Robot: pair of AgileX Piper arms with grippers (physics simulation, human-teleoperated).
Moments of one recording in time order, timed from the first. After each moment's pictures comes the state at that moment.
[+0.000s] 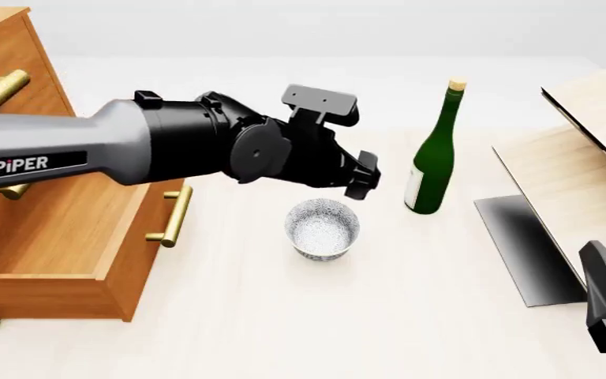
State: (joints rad) left arm -0.79 1.78 -1.30 0.28 -0.19; right arm 0.00 0.01 0.00 0.00 0.01
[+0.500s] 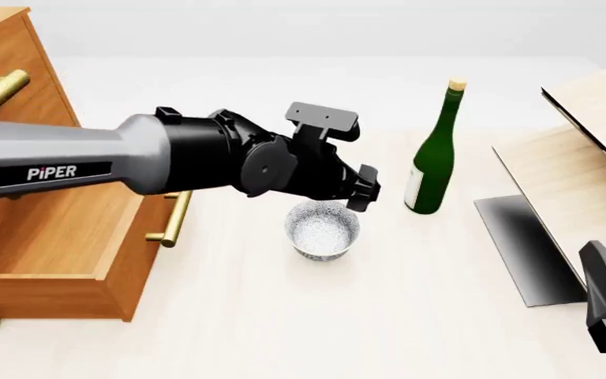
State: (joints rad) left arm -0.79 1.83 -1.29 0.24 -0.22; right arm 0.00 0.01 0.00 0.00 0.01
